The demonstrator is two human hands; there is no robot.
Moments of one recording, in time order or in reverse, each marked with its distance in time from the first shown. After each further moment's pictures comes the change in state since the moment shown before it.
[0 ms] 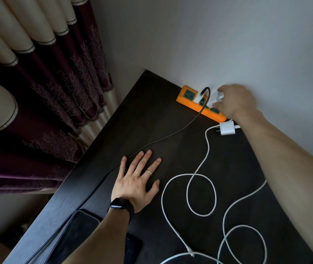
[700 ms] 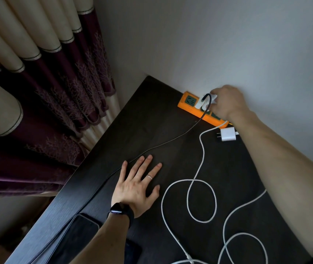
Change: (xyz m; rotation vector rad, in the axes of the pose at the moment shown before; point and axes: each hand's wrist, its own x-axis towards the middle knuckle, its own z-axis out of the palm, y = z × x) left_hand 0.000 0.001 -0.005 -0.010 -0.024 -0.001; right_hand 0.010 -0.021 -0.004 0.003 0.004 -0.102
